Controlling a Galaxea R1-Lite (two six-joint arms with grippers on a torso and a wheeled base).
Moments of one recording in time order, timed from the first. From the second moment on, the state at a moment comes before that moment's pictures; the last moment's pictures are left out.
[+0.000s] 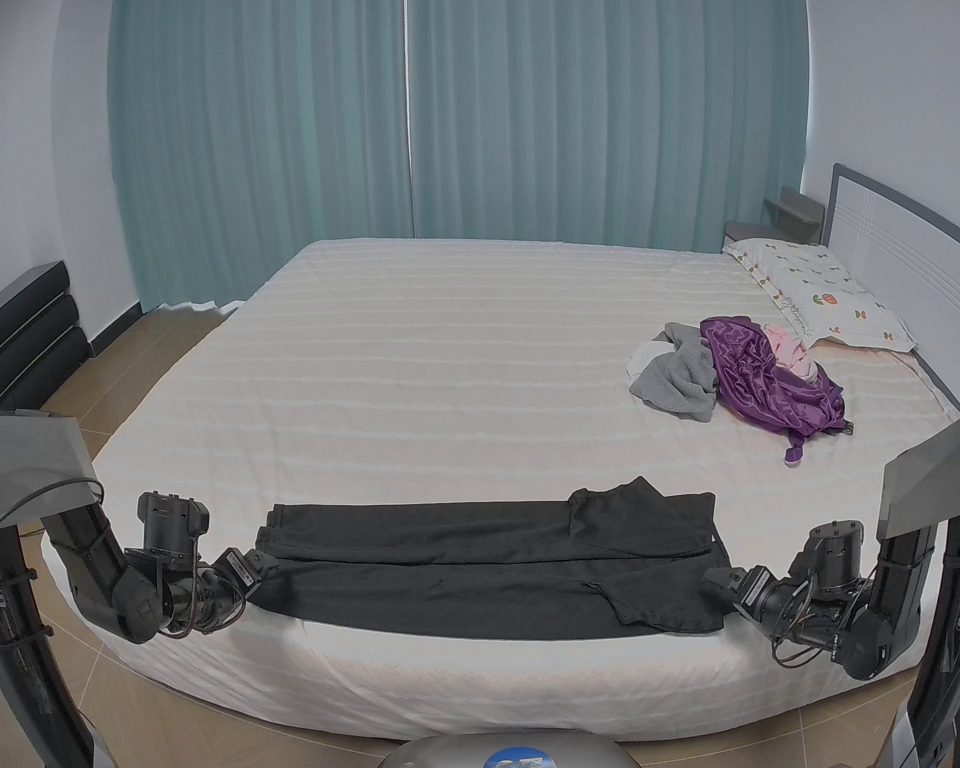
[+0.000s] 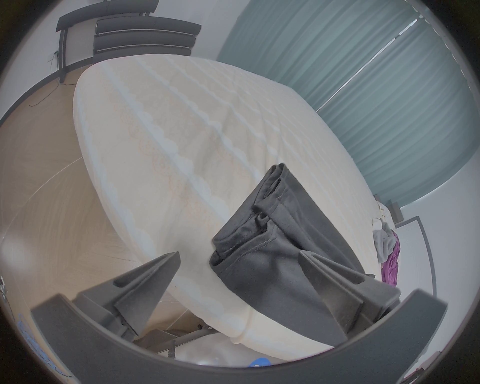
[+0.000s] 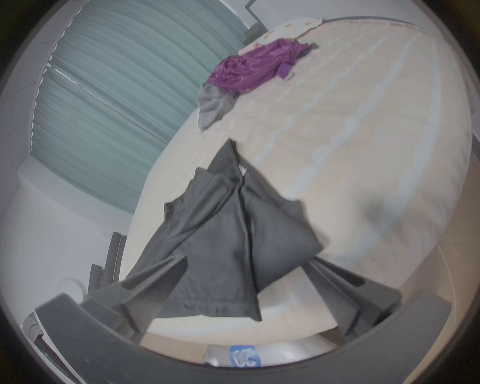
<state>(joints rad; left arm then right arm) -0.04 2.09 -0.42 -0.84 -0.02 -0.82 0.17 2.22 -0.14 -1.41 0.07 0.85</state>
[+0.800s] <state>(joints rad) 0.00 1.95 -0.43 -0.85 -0.10 -0.86 -0.01 2.09 -0.15 -1.42 0.09 0.73</state>
